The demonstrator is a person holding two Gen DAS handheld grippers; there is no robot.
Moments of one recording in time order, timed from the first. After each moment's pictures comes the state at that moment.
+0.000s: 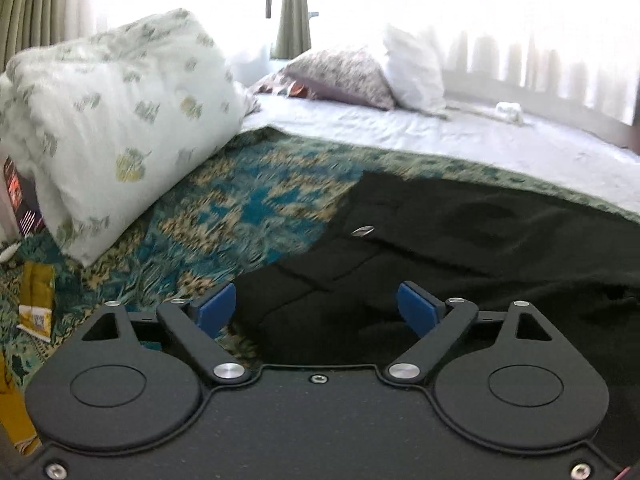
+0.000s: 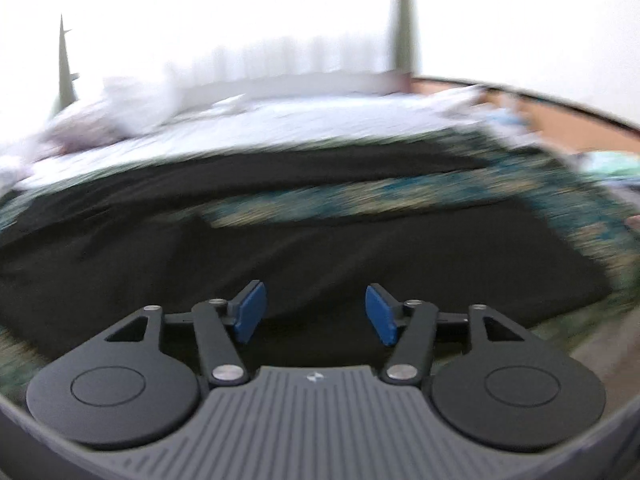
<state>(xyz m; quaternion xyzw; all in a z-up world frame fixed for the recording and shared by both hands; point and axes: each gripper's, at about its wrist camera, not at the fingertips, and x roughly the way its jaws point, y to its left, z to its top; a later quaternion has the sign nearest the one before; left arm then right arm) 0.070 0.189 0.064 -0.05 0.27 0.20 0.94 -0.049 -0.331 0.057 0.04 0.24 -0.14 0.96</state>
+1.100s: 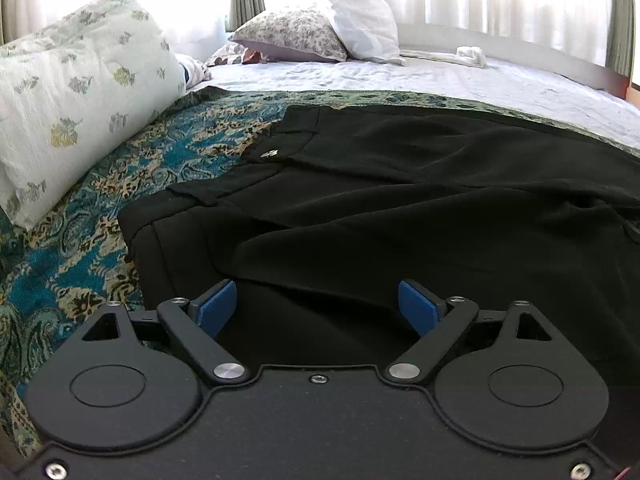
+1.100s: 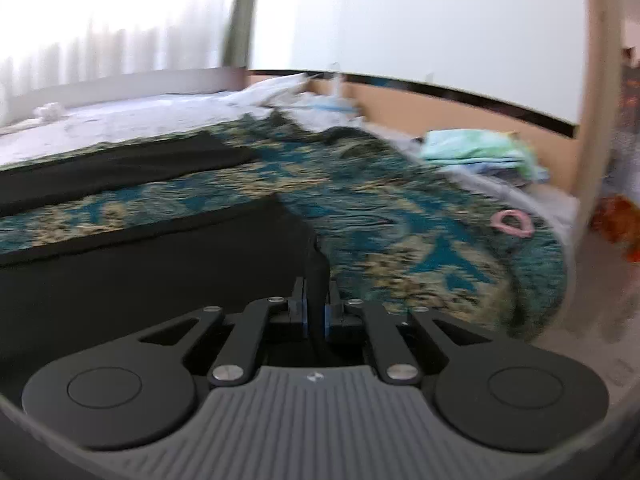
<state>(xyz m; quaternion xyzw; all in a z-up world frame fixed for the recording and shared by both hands) 0.086 0.124 0.006 -0.02 0.33 0.16 0.93 0.004 -0.516 -0.002 0.02 0.24 -0.34 0.91</state>
